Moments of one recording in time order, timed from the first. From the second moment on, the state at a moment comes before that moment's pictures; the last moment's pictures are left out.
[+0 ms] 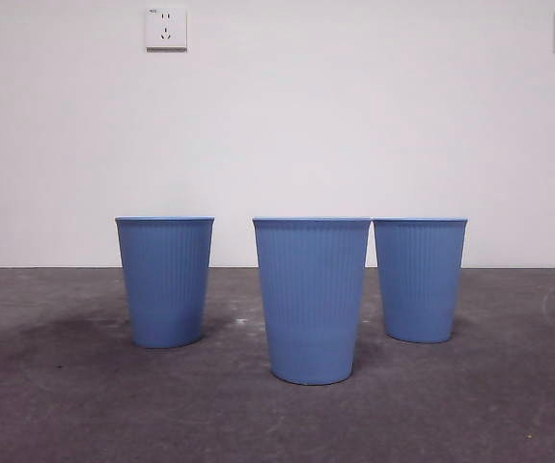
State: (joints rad) left arm -0.36 0.98 1.40 -1.07 0.32 0.04; right arm 0.47 0.75 1.27 -1.20 -0.36 0.10
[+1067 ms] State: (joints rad) left arm -0.16 0.74 1.17 -0.40 0.10 0.18; right arm 0.47 0.75 1.27 -1.20 -0.36 0.10
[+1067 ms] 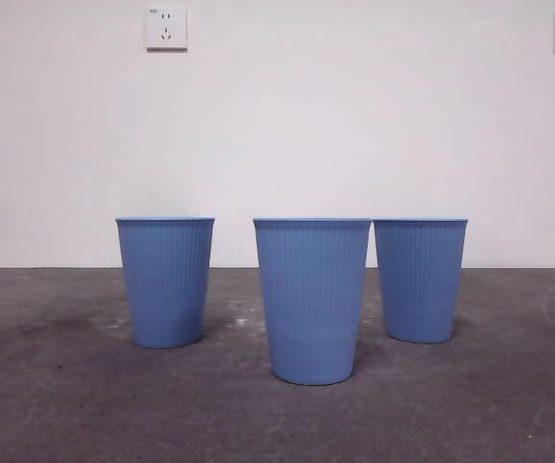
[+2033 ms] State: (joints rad) left arm 0.02 0.06 0.04 -0.01 0.05 0.20; right arm 0.47 0.75 1.27 -1.20 -0.36 0.10
